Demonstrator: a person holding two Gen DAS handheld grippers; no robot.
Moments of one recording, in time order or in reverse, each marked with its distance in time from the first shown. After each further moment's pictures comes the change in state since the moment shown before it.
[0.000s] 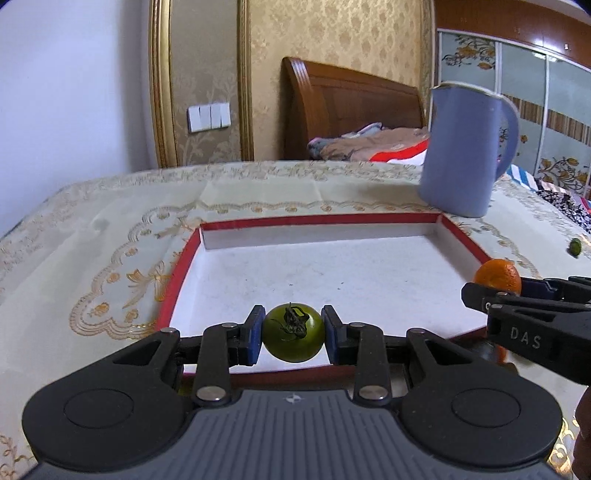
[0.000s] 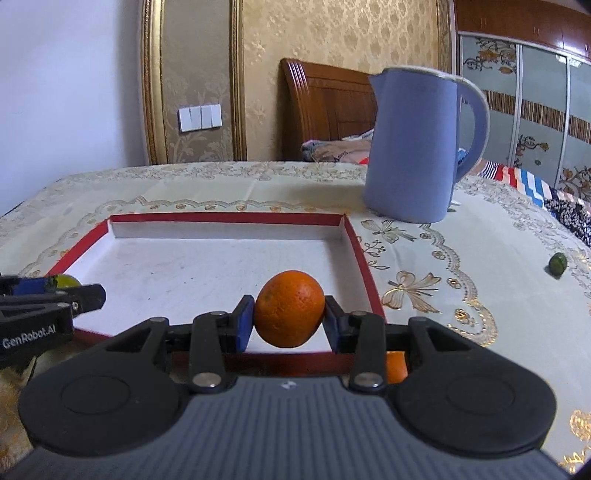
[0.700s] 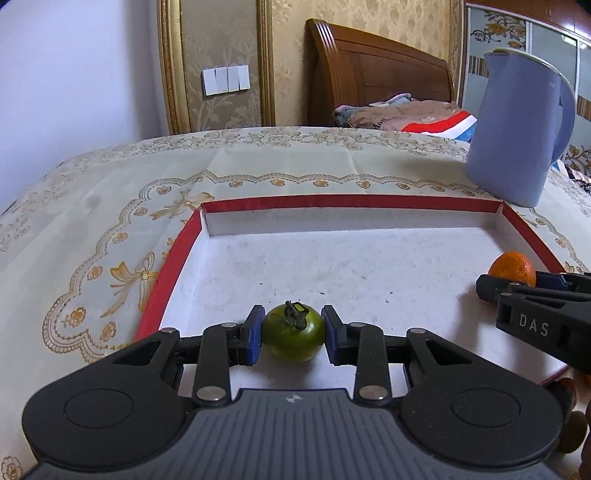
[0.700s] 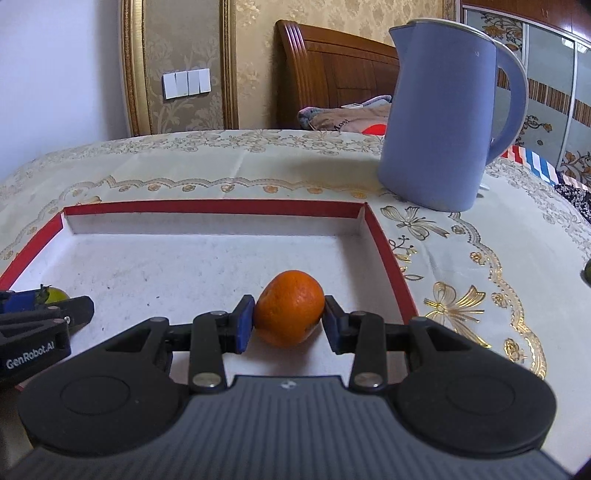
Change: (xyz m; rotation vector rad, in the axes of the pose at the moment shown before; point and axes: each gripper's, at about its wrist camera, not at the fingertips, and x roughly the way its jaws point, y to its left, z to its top) left arm 0.070 0.008 0.014 -0.026 0.100 0.070; right arm 0.084 0.007 0.021 -0.001 0.108 -0.021
